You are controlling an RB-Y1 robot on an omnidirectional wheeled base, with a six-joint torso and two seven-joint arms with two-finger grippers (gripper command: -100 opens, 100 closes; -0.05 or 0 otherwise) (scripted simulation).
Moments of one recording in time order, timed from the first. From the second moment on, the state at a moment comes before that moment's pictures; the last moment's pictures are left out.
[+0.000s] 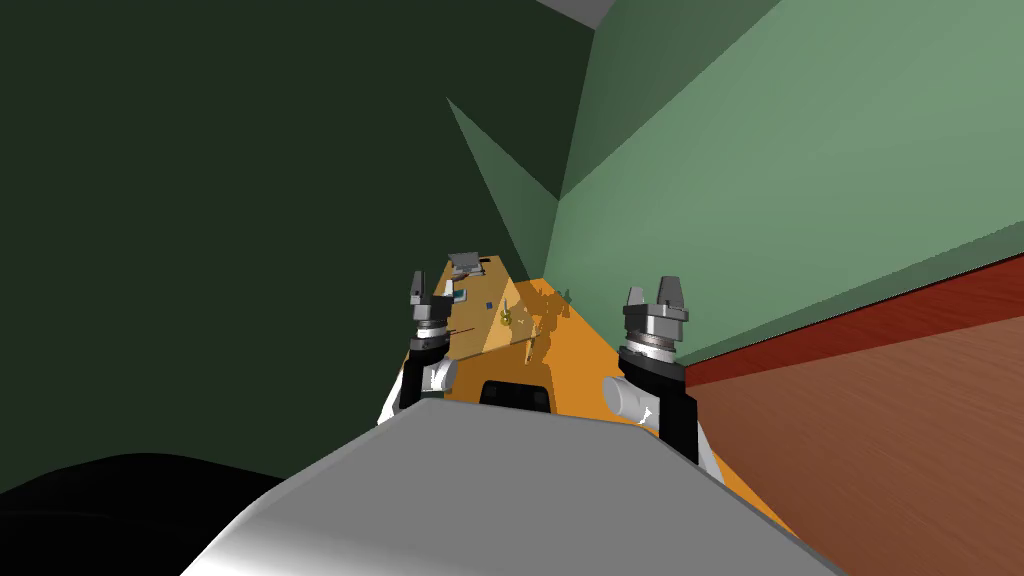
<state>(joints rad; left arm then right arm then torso) 0.48 -0.01 -0.04 -2.25 -0.03 -0.54 0.16 0.49 0.02 -0.07 -2.36 -0.03 -0.43 0.16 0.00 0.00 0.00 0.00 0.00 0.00</state>
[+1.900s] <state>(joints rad) 0.54 0.23 0.16 -1.98 0.17 -0.13 0.15 0.49 0.02 -0.07 -2.36 -0.03 -0.43 0.16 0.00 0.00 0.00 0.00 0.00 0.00</state>
